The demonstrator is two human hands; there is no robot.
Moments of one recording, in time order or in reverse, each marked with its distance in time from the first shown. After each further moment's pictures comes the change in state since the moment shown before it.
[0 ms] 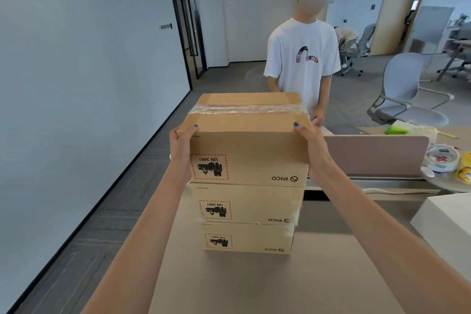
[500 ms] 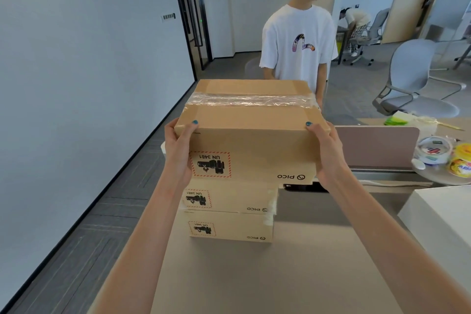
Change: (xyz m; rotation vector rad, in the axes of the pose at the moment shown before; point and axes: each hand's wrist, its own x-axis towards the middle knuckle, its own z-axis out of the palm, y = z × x) left_hand -0.074 -0.012 0.057 -0.086 0.006 0.109; right_hand -0.017 -0.012 -0.080 0.108 0.045 -0.017
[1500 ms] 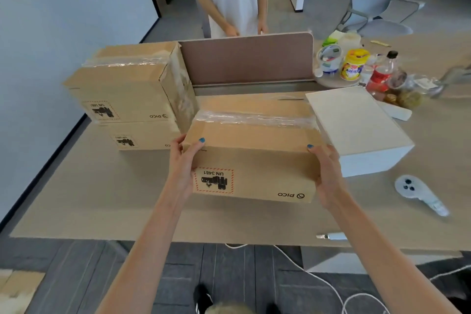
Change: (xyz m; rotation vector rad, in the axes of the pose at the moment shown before) left_hand -0.305 -0.208 0.152 0.099 -0.046 -0.295; right_hand -0.142 0.041 -0.395 -0.060 0.152 0.261
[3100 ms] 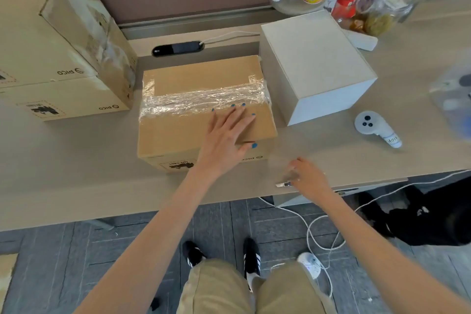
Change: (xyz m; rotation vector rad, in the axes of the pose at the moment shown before) left_hand 0.004 -0.155 0.118 1.410 -0.570 0.830; right_hand 0.042 0.135 -0.164 -1.385 -0.243 -0.029
